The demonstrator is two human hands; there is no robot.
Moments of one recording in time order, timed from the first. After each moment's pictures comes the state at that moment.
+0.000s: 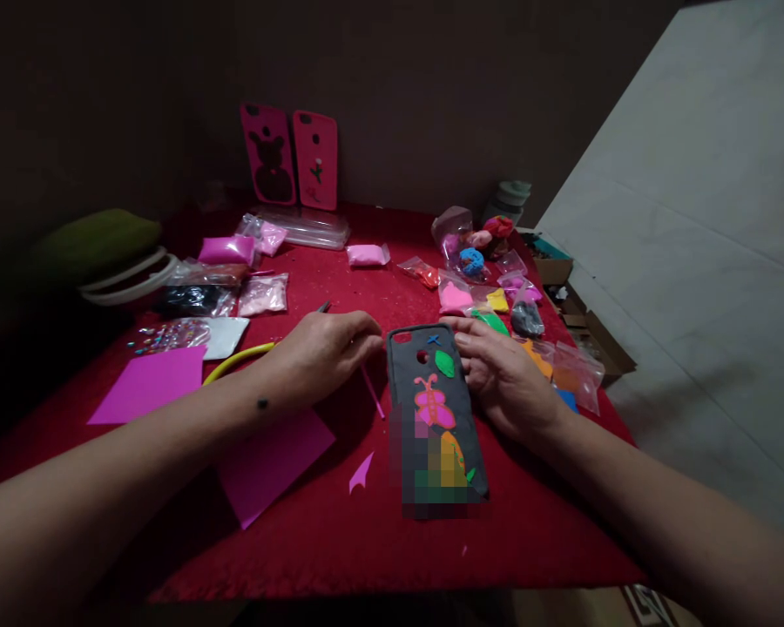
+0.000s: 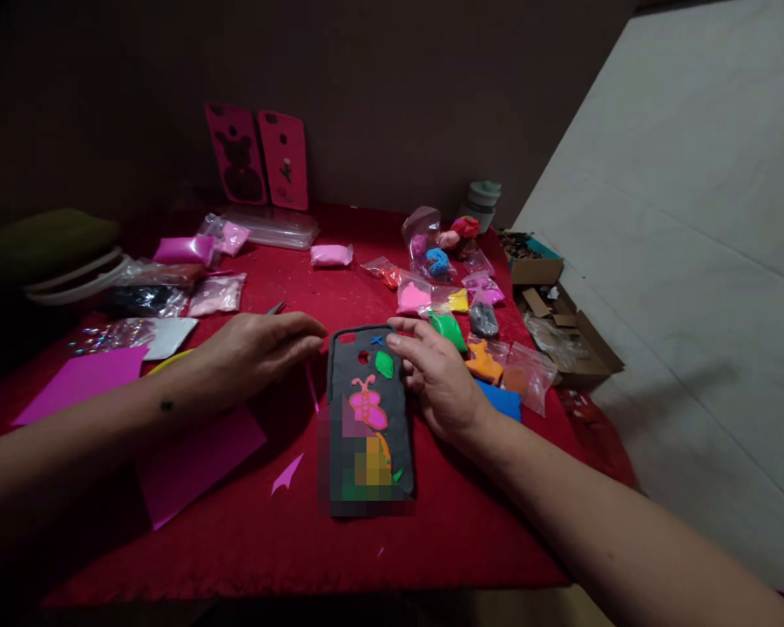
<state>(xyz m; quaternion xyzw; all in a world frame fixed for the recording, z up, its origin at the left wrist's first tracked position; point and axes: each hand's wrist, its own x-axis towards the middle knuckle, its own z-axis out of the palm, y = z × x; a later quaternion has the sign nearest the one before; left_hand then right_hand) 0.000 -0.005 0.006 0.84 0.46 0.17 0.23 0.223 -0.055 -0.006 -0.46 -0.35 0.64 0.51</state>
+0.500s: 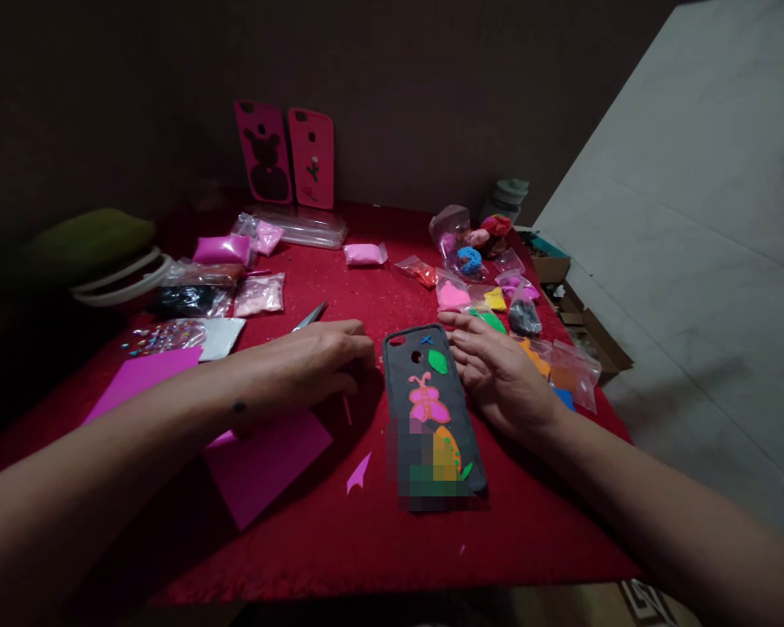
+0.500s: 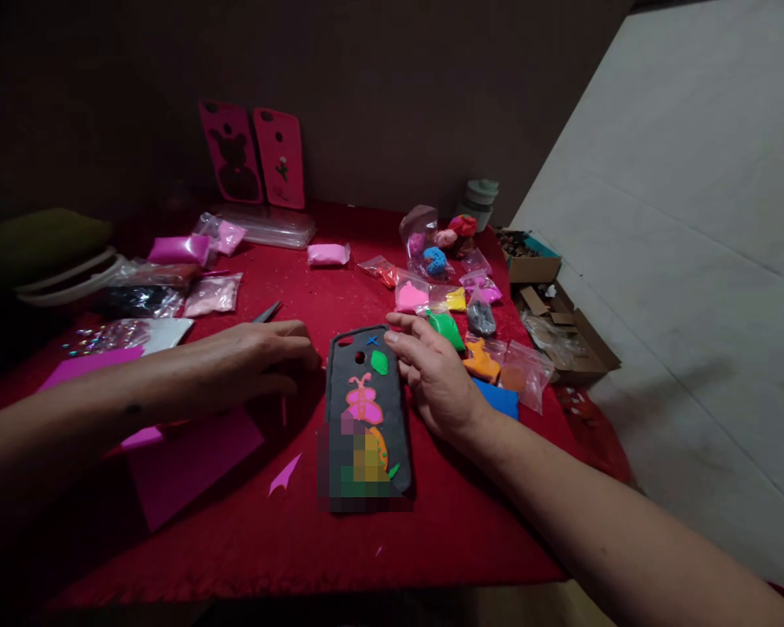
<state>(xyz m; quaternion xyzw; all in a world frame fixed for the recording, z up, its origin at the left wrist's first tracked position) -0.016 0.005 0.012 0.90 0.36 0.02 0.24 0.220 -0.056 -0.004 -0.44 -0.34 0.64 0.53</state>
